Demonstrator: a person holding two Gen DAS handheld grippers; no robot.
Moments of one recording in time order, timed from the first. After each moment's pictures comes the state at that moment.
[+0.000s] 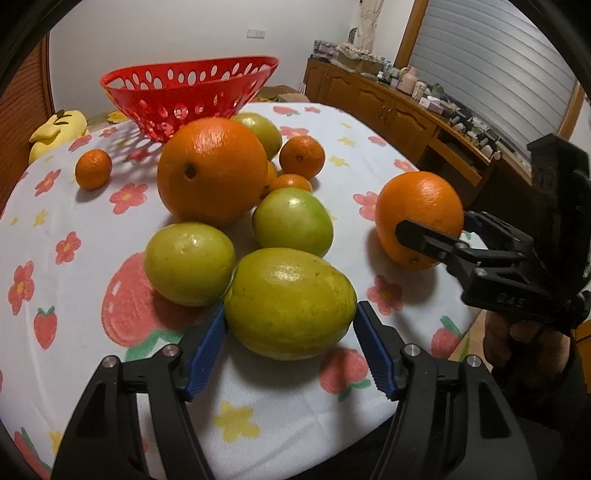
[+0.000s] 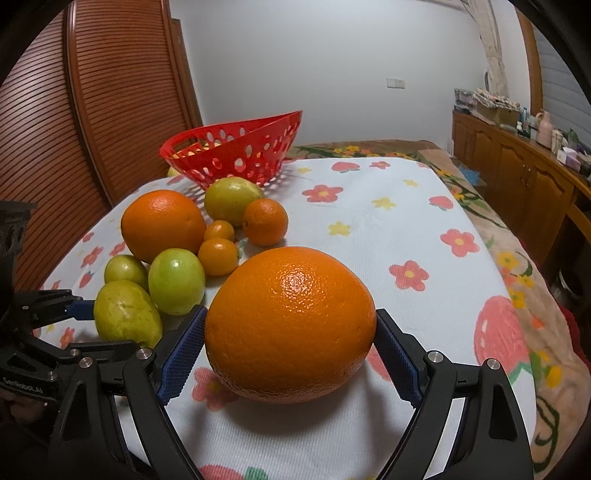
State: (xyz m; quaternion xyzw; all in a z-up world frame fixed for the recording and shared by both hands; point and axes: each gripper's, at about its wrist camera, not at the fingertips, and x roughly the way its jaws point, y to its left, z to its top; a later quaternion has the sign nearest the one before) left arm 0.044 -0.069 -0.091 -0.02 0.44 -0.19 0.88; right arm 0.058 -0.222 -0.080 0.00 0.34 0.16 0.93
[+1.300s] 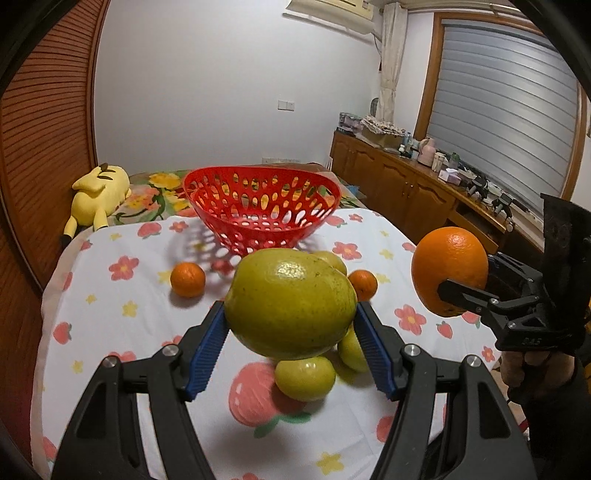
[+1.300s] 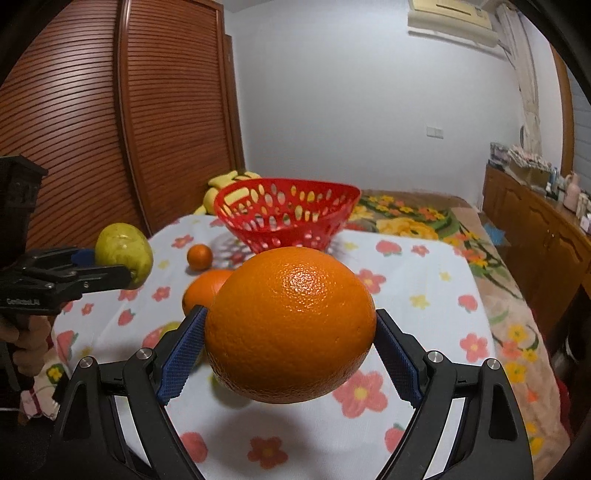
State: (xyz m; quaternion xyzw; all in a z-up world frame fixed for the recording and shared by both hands) left arm 0.061 0.008 -0.001 -0.04 0.31 -0.14 0.94; right arm 0.075 -0.181 -0.005 -0.04 0.27 0.23 0.94
